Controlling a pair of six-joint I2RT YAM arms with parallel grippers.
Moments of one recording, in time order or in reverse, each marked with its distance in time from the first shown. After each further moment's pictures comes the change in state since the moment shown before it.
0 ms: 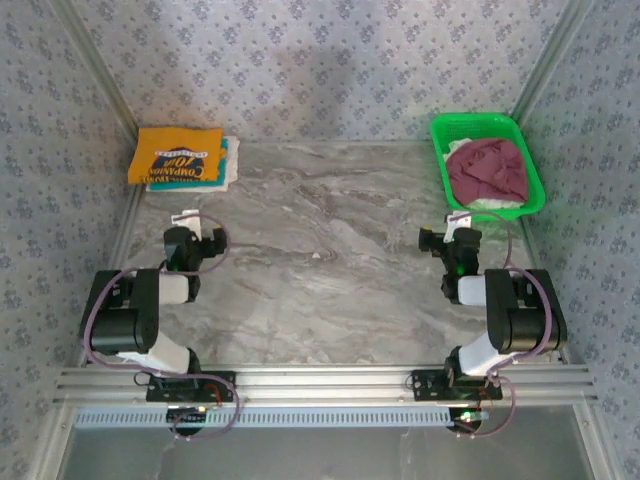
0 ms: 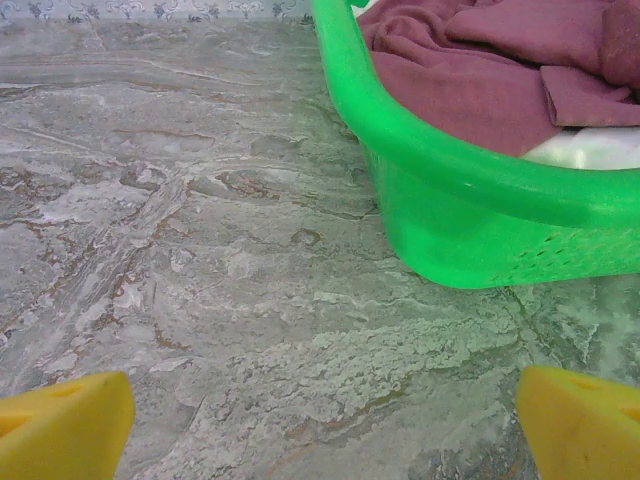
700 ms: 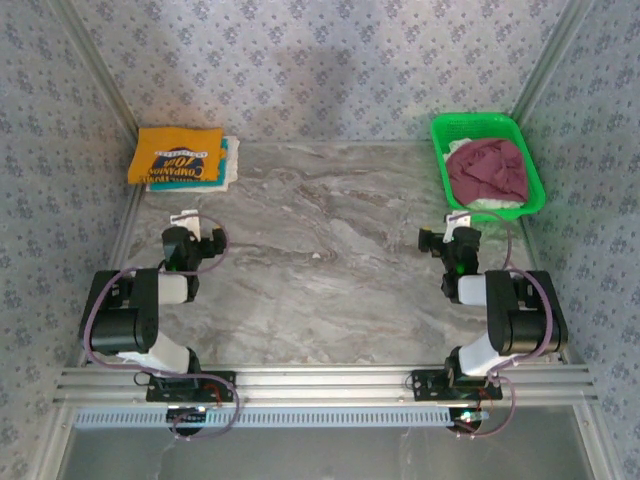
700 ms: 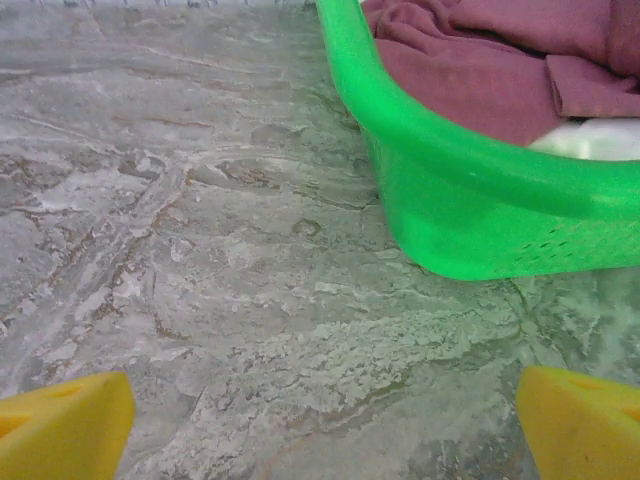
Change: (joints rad) left arm 0.008 -0.010 0.002 -0.024 0.015 0.000; right arm 0.022 -0.039 0.025 -0.103 0.028 -0.006
